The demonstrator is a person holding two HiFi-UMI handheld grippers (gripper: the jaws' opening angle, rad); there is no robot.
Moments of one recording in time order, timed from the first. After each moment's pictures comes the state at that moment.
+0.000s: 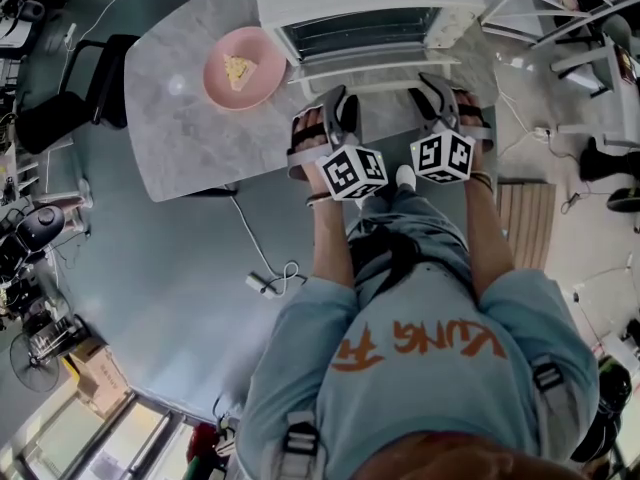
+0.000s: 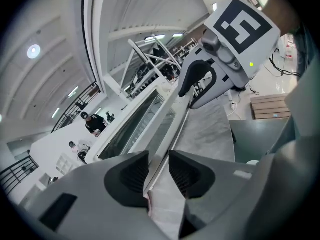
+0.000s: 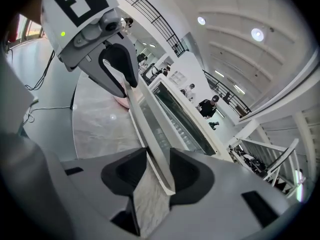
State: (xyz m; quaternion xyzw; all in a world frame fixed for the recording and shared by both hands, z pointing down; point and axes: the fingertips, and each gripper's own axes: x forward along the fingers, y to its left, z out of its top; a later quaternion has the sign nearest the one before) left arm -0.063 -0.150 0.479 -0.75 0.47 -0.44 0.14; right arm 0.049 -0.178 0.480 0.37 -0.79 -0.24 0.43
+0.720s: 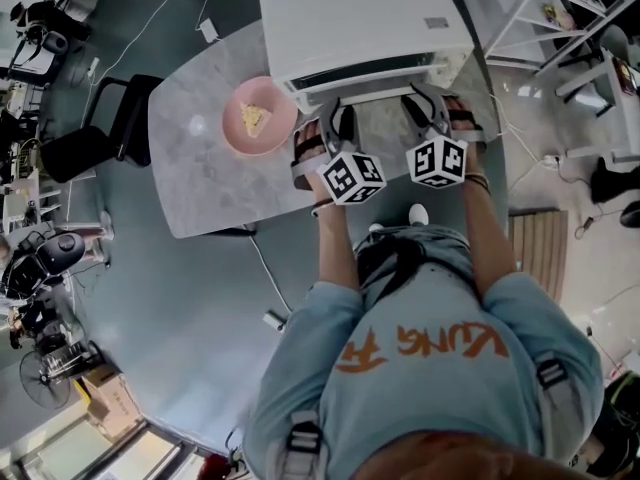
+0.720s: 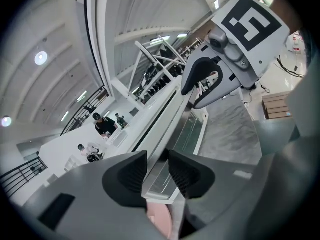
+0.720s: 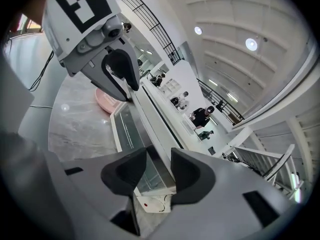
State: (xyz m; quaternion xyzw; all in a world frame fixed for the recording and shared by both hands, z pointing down) left arm -0.072 -0.217 0.444 -0.73 0.51 -0.42 0.17; right arm 0.039 -0.239 0.443 0.38 -0.79 -0.28 0.38
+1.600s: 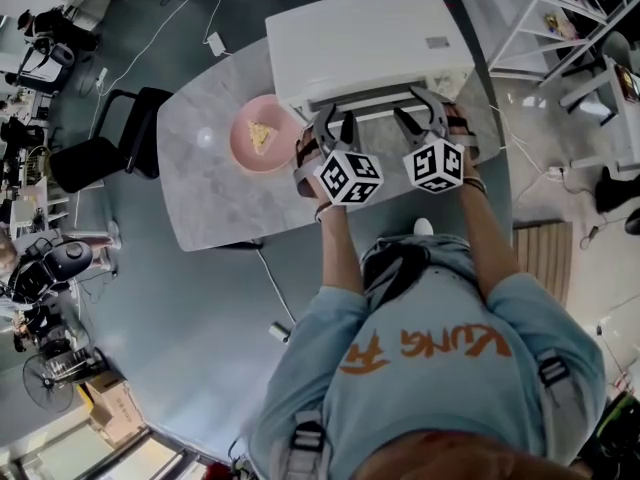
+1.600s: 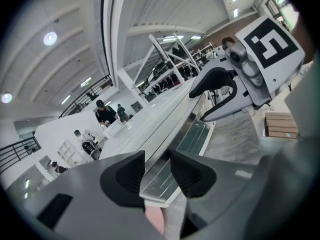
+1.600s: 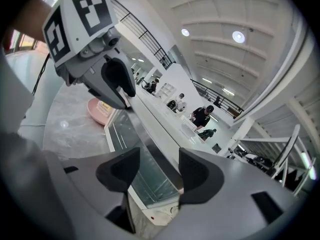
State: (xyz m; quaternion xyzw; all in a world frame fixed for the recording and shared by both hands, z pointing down) left arm -0.077 -0.246 0.434 -0.74 0.53 -0.40 0.10; right arm 0.032 -0.264 0.438 0.39 -0.83 -0.23 0.33
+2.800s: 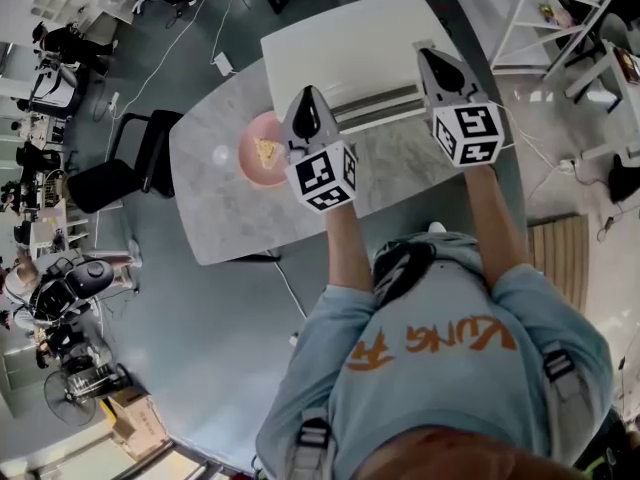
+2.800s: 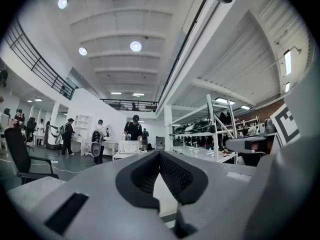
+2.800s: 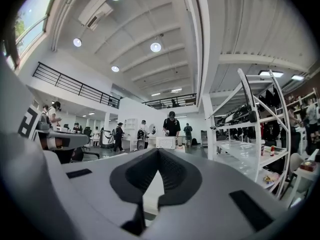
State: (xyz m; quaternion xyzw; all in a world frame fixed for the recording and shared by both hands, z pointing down) left arm -0.102 -0.262 0.281 -0.75 0.66 0.01 0.00; right arm 0.097 -0.303 0.284 0.53 -0.85 0.00 0.00
